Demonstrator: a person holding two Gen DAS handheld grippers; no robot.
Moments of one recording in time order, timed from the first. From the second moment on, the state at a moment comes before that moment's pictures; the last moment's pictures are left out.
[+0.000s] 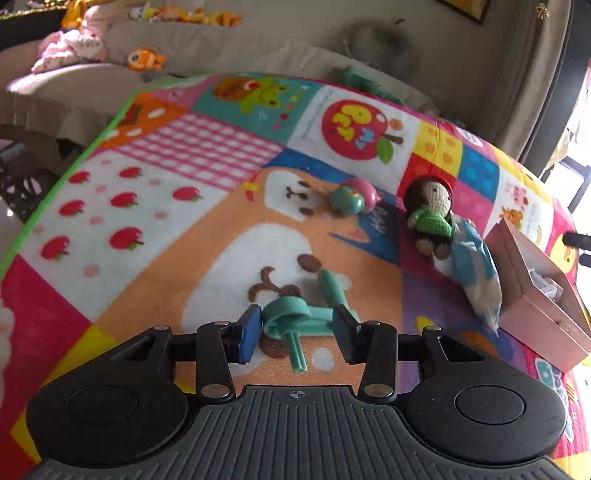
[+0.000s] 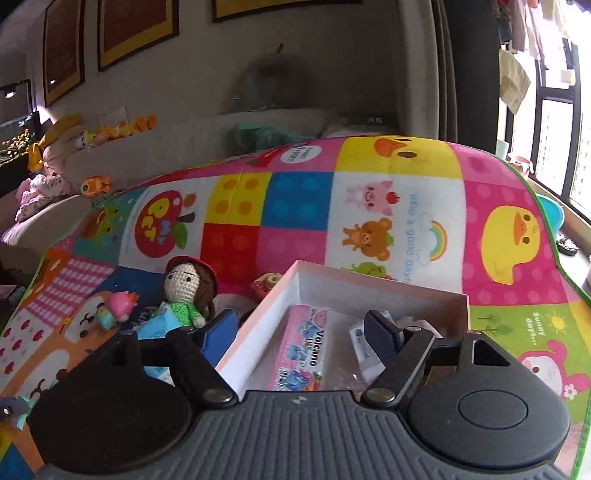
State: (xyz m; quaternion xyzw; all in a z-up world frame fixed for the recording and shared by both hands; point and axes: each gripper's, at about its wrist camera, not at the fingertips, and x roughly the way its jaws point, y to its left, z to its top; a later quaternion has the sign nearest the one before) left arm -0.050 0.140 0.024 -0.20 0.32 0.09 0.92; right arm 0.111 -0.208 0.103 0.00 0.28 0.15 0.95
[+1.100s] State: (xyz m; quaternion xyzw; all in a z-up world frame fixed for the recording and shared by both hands) left arm 0.020 0.172 0.003 -0.33 0.21 0.08 0.92; right arm 0.339 -0.043 0.024 -0.10 0.49 0.02 0.87
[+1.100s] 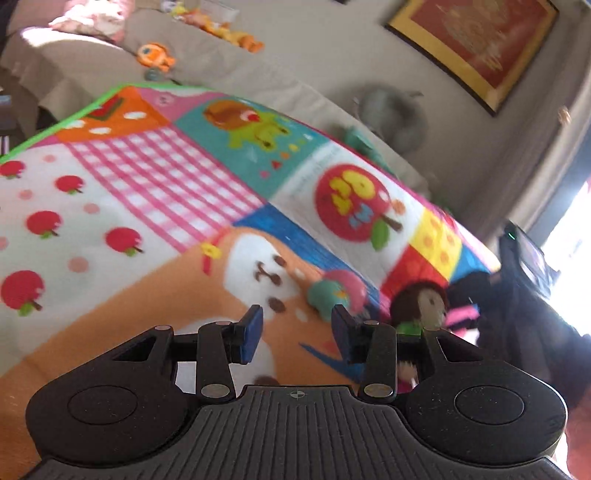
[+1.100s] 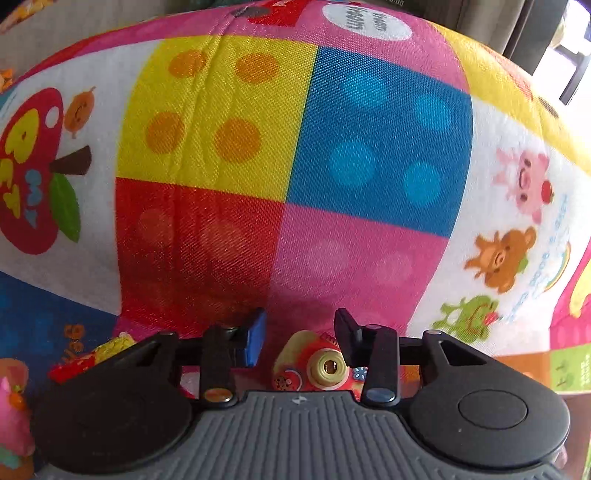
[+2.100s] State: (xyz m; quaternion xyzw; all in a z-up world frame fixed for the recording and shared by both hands) left arm -0.004 0.077 0.064 -0.03 0.20 -0.17 0.97; right arm 0.003 -0.163 0.062 -0.07 0.36 0.20 0.91
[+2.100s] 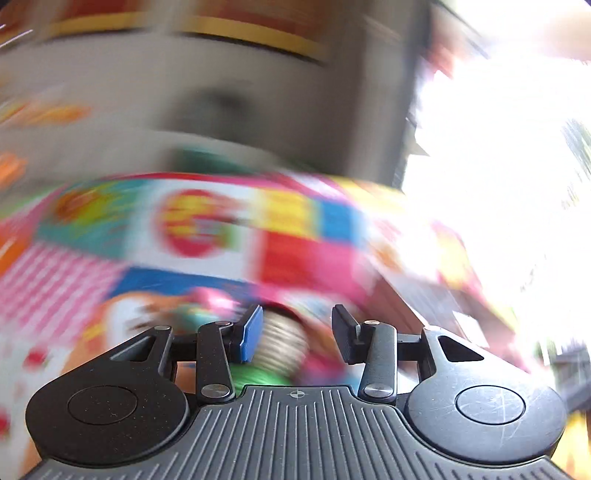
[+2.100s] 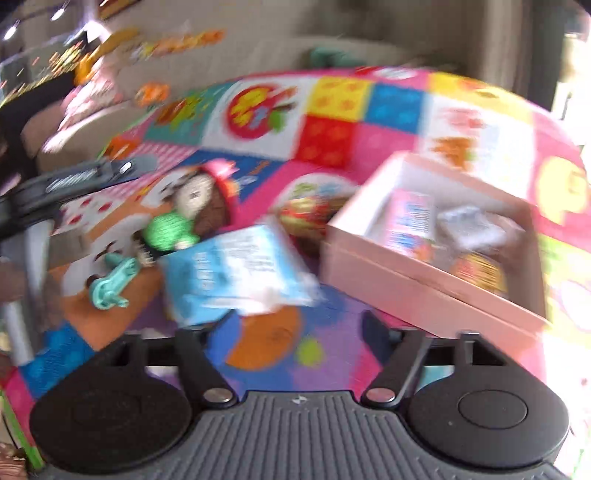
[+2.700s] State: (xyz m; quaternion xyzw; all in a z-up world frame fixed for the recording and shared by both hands) left arm 0.059 0.000 0.038 0.10 0.38 -0.25 0.88; right arm -0.024 -0.231 0.003 0.02 0.37 0.16 0.92
